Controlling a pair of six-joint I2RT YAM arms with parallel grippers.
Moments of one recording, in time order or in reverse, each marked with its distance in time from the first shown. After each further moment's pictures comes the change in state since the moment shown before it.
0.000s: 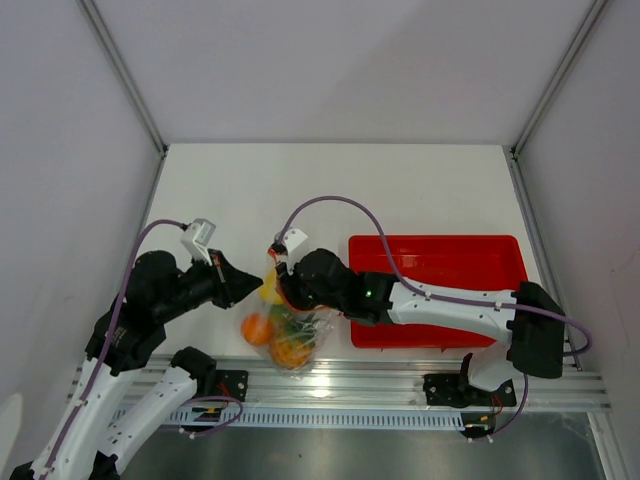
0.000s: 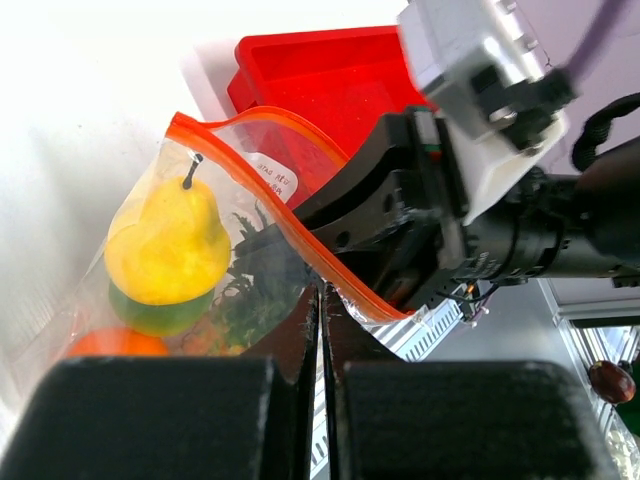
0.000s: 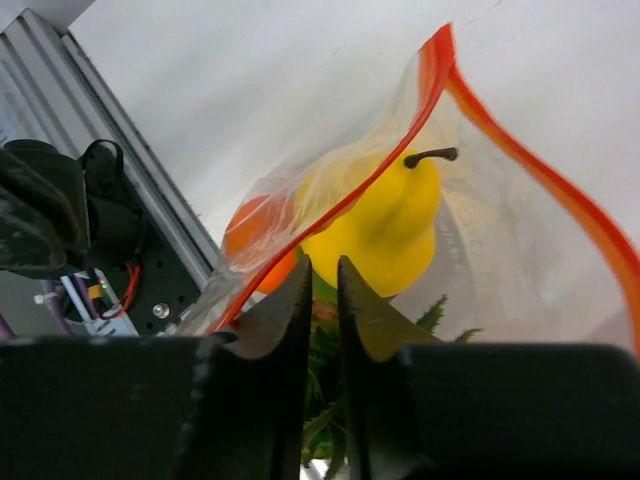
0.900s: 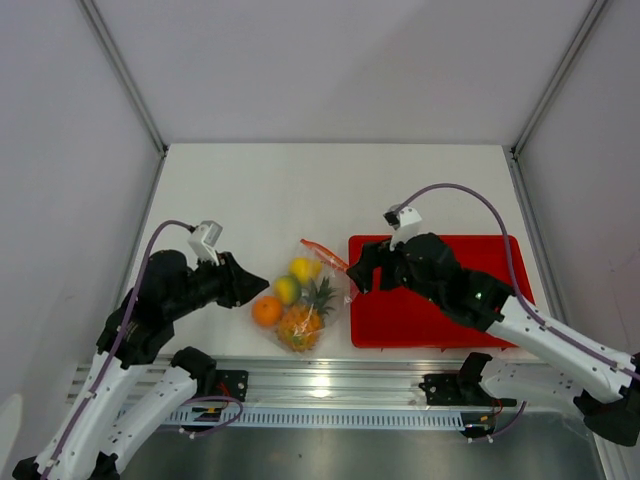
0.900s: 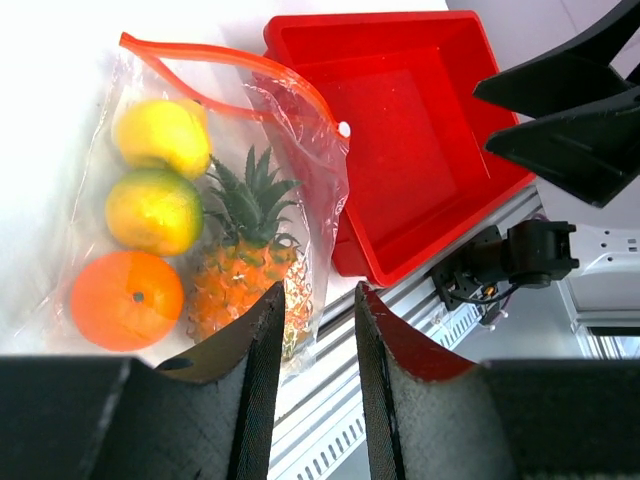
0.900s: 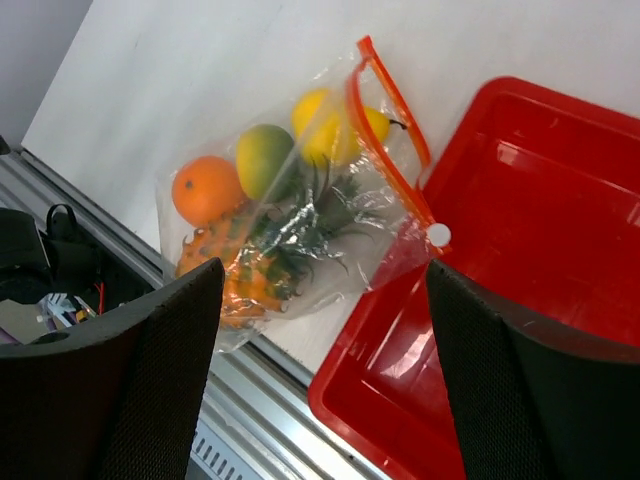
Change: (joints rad) left arm 0.000 0.009 -0.064 0.026 -0.029 0.000; right arm -0.259 -0.542 -0.189 -0.343 0.031 0.133
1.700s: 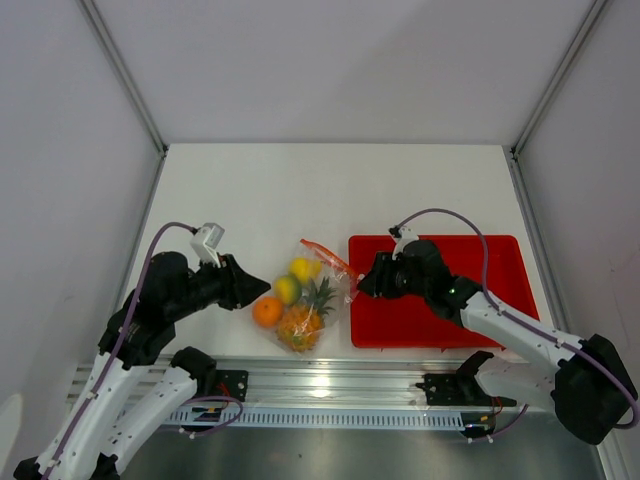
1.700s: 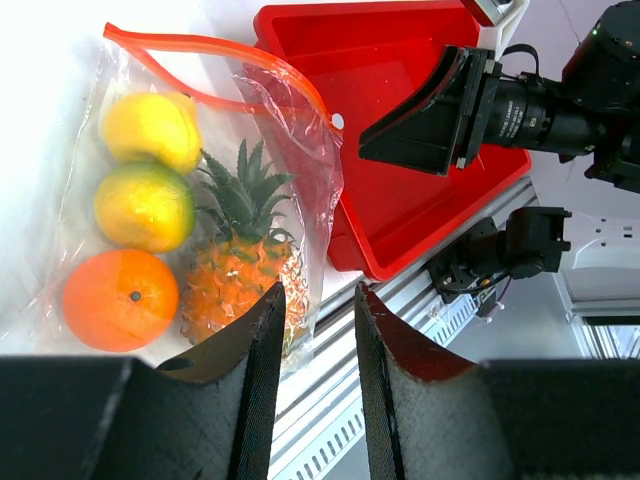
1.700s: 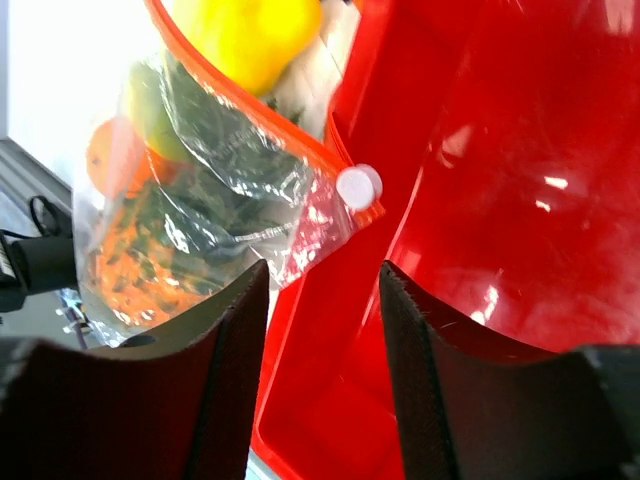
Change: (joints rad) left arm 0.000 -0.012 -0.031 0.018 0.027 0.000; right arm -0.301 0.093 -0.383 0.311 -0.376 0.157
